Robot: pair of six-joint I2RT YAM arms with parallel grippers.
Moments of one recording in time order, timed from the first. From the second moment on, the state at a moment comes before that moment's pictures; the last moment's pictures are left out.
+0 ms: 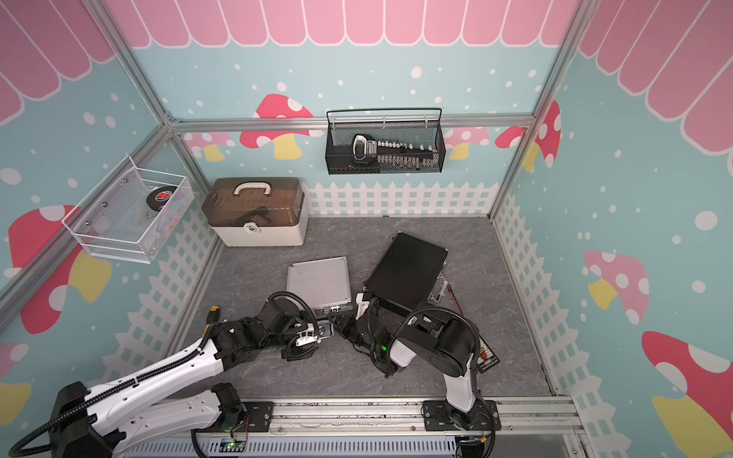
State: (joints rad) left arm -0.83 1.00 0.68 -0.58 -0.02 0.69; right arm 0.97 1.88 0.51 1.15 0.01 1.40
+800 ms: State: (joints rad) left arm -0.83 1.16 0.62 -0.32 -0.19 0.72; right arm 0.97 1.85 0.50 1.15 0.01 1.41
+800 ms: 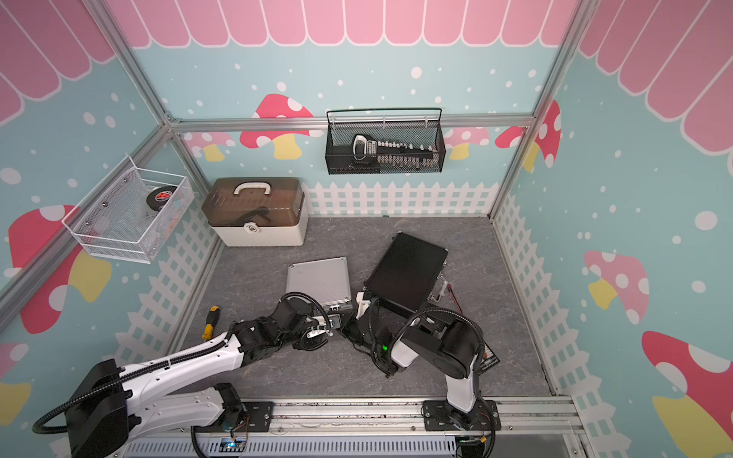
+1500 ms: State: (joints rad) left arm -0.82 1.19 0.62 -0.31 -0.19 0.74; right arm 0.97 1.85 0.49 1.17 0.01 1.41
